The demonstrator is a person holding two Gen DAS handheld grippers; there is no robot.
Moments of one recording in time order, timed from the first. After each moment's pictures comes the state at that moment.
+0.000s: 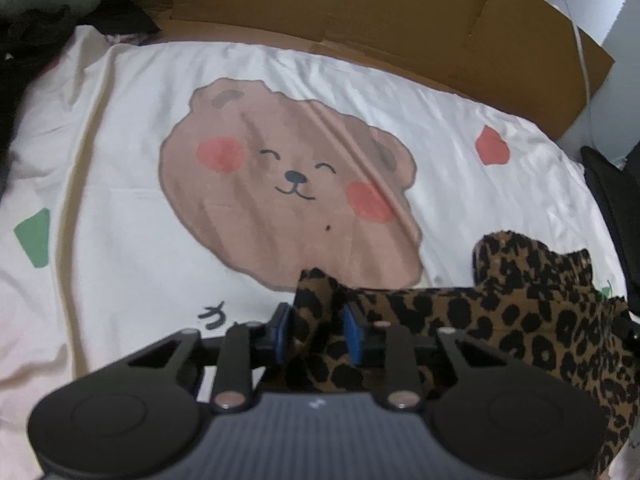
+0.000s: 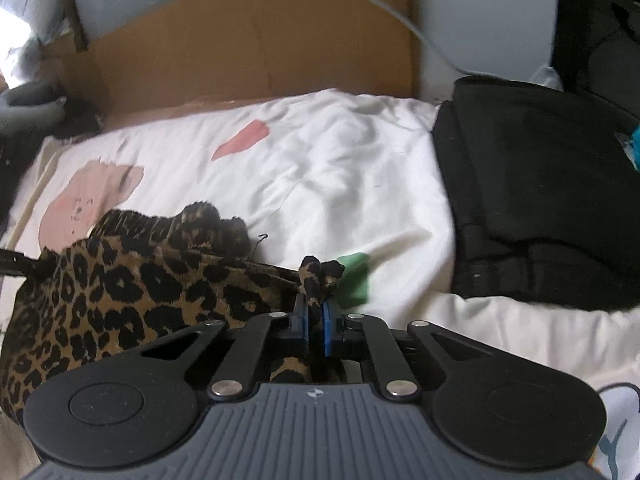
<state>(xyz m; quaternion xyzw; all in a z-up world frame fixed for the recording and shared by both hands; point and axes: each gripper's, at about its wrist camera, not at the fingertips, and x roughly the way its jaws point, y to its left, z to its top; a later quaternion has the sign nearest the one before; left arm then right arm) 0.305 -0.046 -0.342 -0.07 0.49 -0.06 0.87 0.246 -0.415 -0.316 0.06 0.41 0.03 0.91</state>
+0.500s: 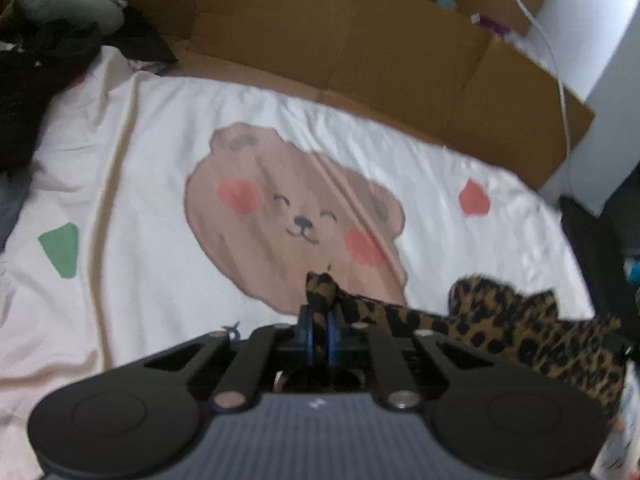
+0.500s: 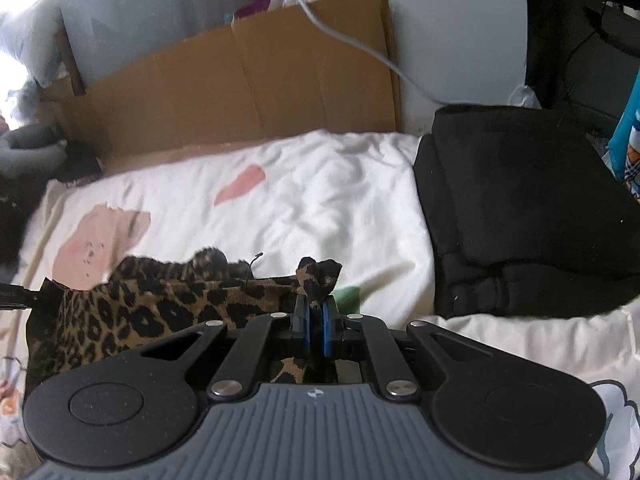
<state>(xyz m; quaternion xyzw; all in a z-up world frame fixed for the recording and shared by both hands) 0.294 -0.025 -0.310 -0.12 0.45 -0.07 0.88 0.233 -0.423 -0.286 0.09 0.36 0.02 0.93</state>
